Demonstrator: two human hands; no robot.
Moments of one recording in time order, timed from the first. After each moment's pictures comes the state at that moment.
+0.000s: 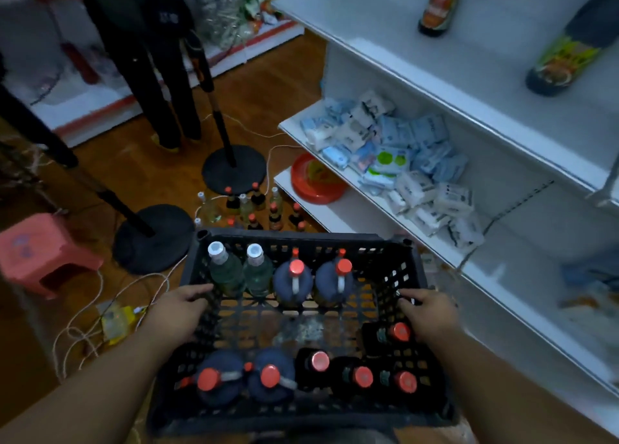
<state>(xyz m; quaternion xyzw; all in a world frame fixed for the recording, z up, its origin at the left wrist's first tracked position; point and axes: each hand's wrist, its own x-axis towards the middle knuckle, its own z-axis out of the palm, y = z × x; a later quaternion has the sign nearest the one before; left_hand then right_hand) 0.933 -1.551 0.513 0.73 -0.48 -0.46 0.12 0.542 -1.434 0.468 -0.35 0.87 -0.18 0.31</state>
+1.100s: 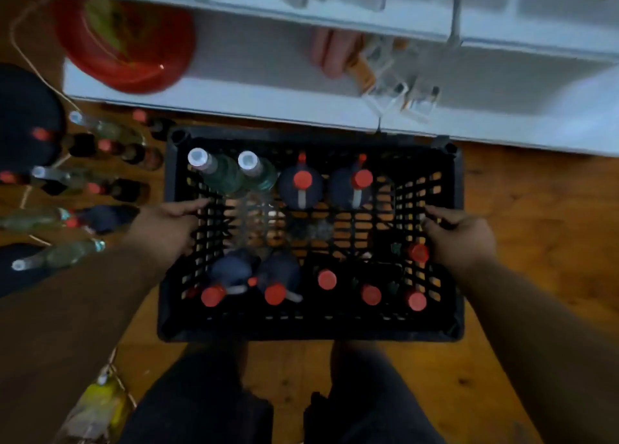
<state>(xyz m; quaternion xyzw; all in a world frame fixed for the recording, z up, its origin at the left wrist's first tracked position) 0.730 -1.759 0.209 0.57 -0.62 -0.53 -0.14 0.536 -1.402 0.215 0.11 0.91 -0.28 0.30</state>
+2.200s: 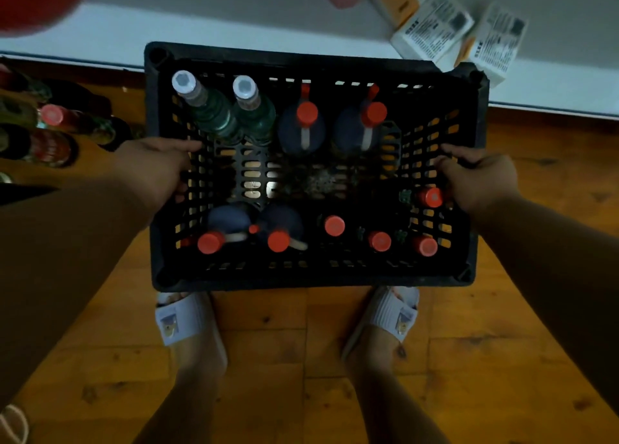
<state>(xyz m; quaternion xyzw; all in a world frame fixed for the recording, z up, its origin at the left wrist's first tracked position) 0.615 -1.797 -0.046 0.56 -0.65 -0.50 -0.14 0.425 -1.438 -0.049 0.10 0.91 -0.31 0.27</state>
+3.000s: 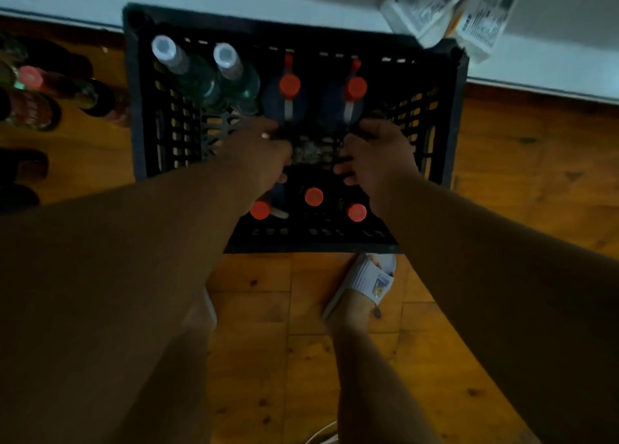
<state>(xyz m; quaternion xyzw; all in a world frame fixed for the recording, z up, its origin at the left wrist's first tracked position) 0.559 -1.681 -0.008 0.50 -0.61 -0.57 -0.24 0.479 -1.530 -0.019 0.17 0.79 -0.42 0.40</state>
